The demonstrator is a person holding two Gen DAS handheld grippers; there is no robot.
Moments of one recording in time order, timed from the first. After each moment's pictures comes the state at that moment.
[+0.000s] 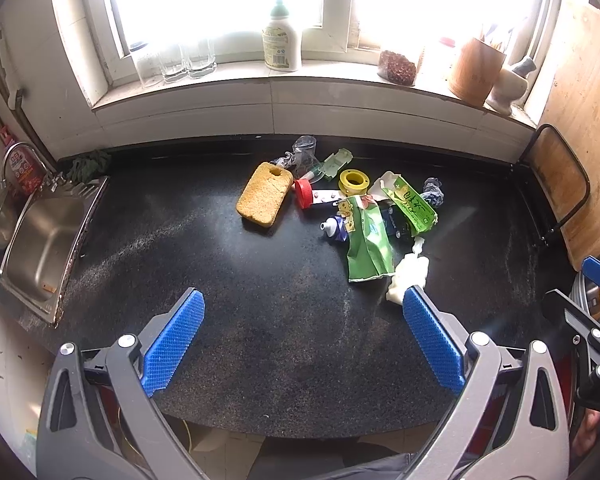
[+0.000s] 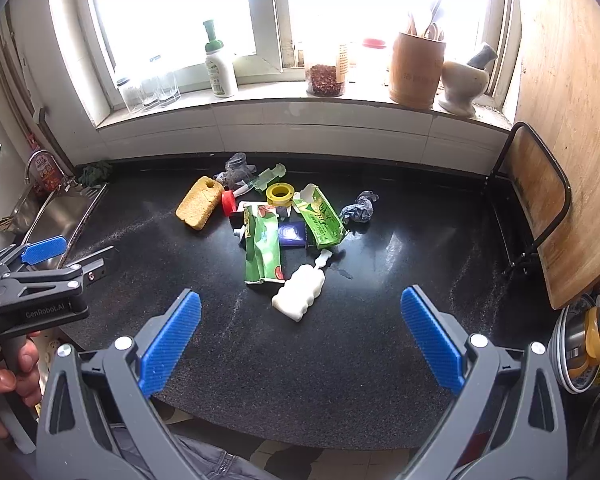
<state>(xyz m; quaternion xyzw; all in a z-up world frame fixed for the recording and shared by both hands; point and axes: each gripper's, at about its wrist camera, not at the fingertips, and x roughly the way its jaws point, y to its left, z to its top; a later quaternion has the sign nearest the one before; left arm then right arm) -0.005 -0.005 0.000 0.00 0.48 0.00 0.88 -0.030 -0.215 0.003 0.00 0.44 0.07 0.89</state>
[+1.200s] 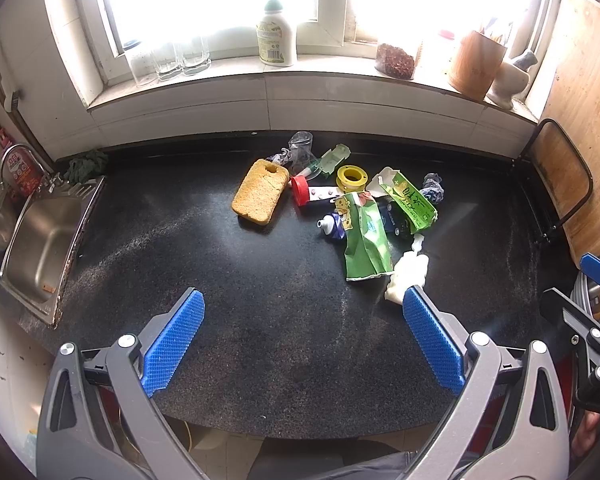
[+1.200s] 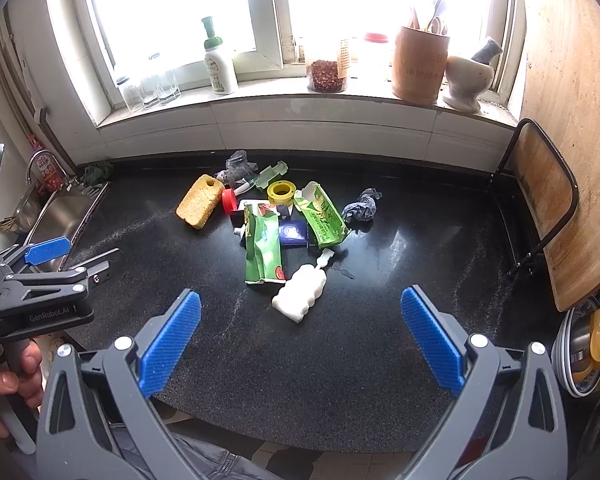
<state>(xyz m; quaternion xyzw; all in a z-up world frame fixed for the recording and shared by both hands) -0.001 -0.012 -0.006 0.00 0.48 0.00 0.87 -0.022 -0.219 -0.001 0.00 0.45 0.08 0.89</state>
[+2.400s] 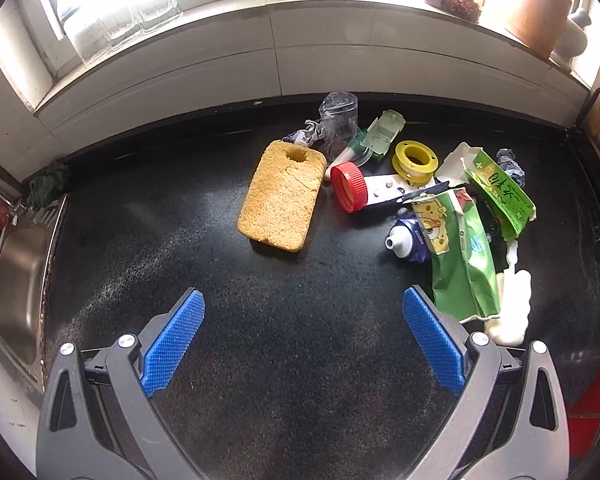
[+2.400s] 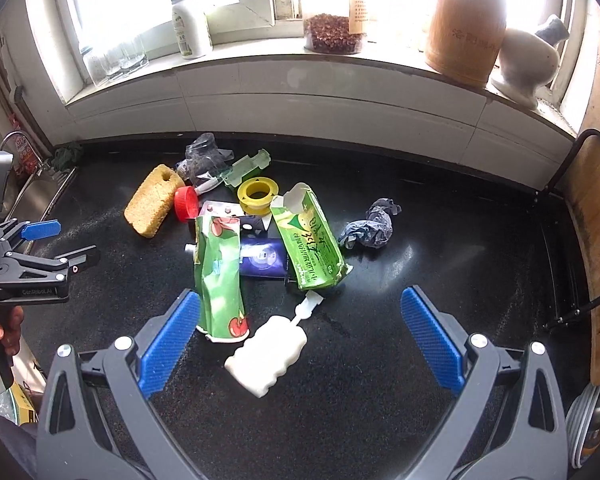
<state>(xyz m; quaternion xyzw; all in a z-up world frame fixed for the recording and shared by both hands) 0.137 0.041 -0.124 0.05 0.53 -0.02 0.85 0.119 -0.218 -0.103 -0.03 0.48 0.11 0.87</state>
